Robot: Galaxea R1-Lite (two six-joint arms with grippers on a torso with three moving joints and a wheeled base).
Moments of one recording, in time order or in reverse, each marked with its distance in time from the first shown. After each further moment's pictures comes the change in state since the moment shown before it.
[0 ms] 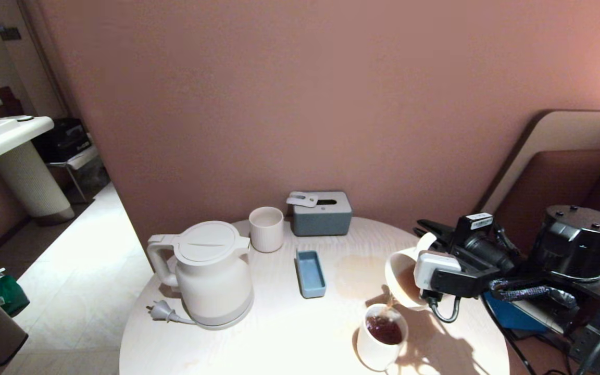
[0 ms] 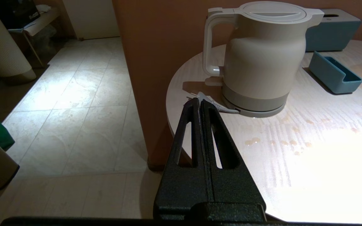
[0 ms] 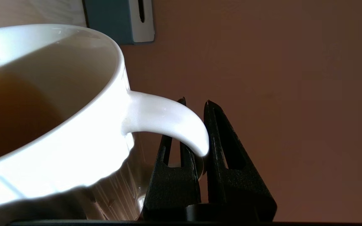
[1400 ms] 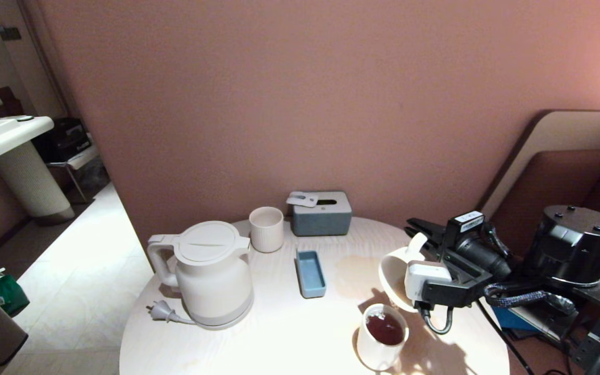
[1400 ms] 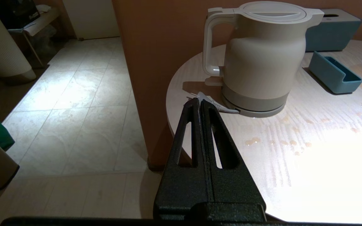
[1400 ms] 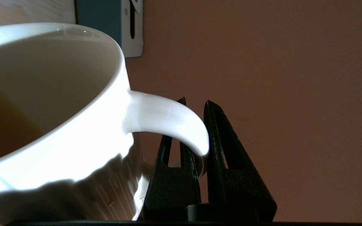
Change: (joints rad) left arm 0.000 0.000 0.000 0.000 0.000 0.000; right arm 0.073 -0.017 -0.008 0.001 -0.034 -0.111
